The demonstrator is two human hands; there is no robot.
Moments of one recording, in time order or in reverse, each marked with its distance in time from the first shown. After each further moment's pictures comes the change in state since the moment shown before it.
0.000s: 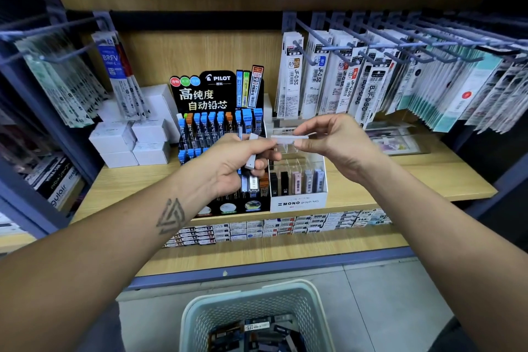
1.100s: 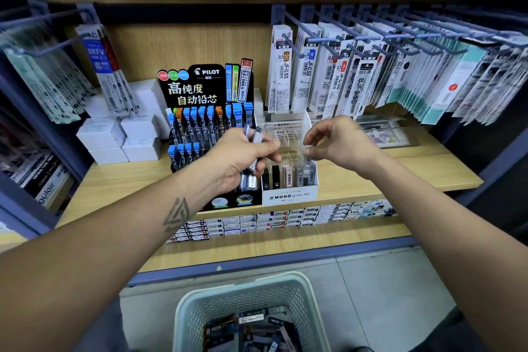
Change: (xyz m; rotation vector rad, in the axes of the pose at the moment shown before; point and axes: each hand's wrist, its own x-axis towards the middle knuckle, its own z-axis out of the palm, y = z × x) left_hand 0.007 -0.013 0.016 0.228 0.056 0.096; right_hand -0.009 0.007 -0.029 -0.637 0.025 -0.009
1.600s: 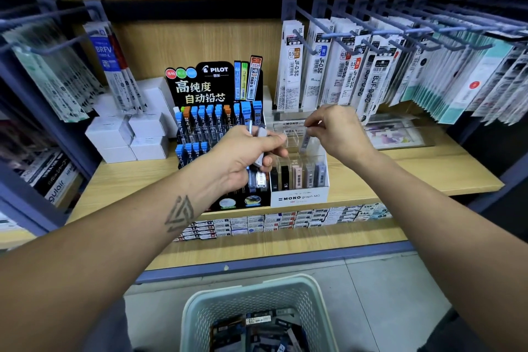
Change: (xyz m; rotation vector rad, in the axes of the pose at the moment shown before) left_hand 0.002 0.004 -0.004 -0.107 -0.028 -0.019; right_hand 0.039 0.004 0.021 -0.386 0.230 -0.231
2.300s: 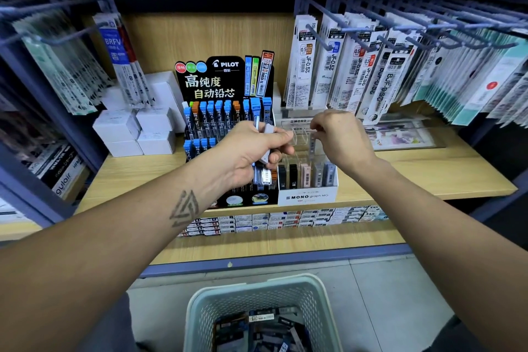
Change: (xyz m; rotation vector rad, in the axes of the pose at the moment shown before) left_hand 0.003 0.000 -0.010 -0.013 -0.006 -0.024; right_hand 0.002 0.008 0.031 -0.240 0.015 -0.048
